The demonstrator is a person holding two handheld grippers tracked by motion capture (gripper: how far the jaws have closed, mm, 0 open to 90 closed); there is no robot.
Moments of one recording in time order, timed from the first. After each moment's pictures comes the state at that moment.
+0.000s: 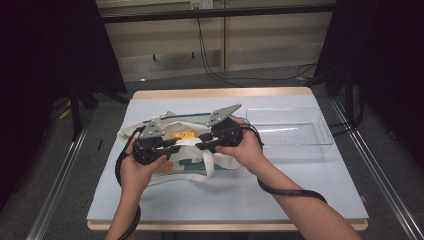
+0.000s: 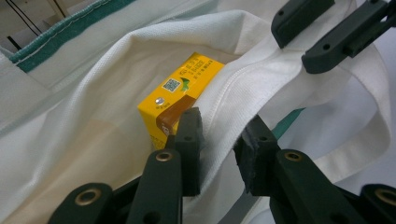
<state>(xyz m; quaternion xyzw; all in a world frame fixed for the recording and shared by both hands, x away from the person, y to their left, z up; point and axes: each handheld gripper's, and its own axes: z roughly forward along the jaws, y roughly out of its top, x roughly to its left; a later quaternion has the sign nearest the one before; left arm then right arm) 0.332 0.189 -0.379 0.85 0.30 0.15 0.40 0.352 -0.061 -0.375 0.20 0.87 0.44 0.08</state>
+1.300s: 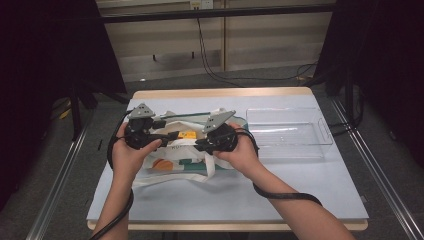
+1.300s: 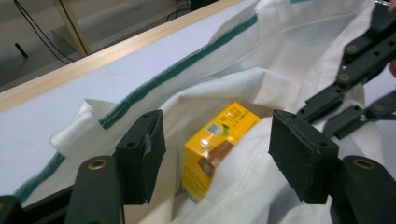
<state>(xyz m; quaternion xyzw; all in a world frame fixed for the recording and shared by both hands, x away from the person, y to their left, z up) 0.367 0.198 -0.349 0.84 0.32 0.15 0.42 0.348 -0.052 -0.387 0.18 0.88 0.43 0.11</state>
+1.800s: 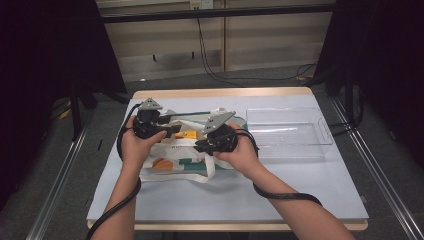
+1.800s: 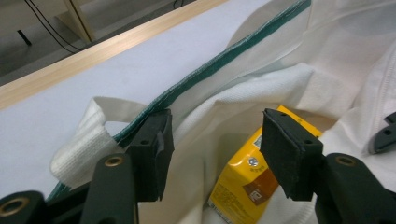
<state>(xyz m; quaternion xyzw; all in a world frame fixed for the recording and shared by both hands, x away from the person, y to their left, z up) 0.402 0.193 -0.367 0.84 0.32 0.15 0.41 0.347 -0.051 -0.389 0.18 0.88 0.43 0.10</state>
